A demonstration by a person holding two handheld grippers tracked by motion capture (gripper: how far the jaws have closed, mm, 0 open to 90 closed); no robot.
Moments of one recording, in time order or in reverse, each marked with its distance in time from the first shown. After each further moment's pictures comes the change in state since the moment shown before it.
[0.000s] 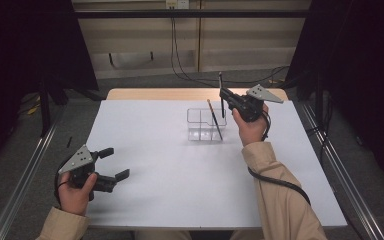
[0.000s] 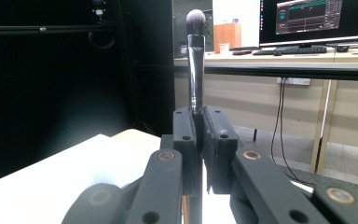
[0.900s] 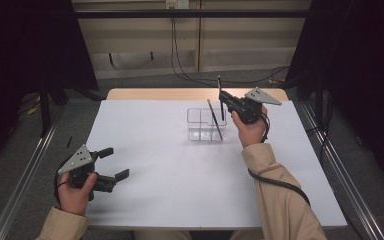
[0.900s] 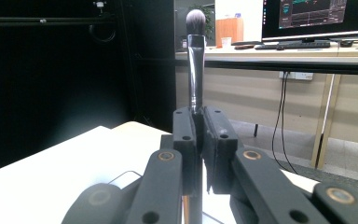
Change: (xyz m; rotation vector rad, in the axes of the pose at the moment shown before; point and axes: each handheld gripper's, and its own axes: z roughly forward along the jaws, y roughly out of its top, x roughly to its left) left arm 0.000 0.000 -0.001 -0.002 0.003 0.000; right arm -0.001 -0.009 0.001 0.020 0.006 -0.004
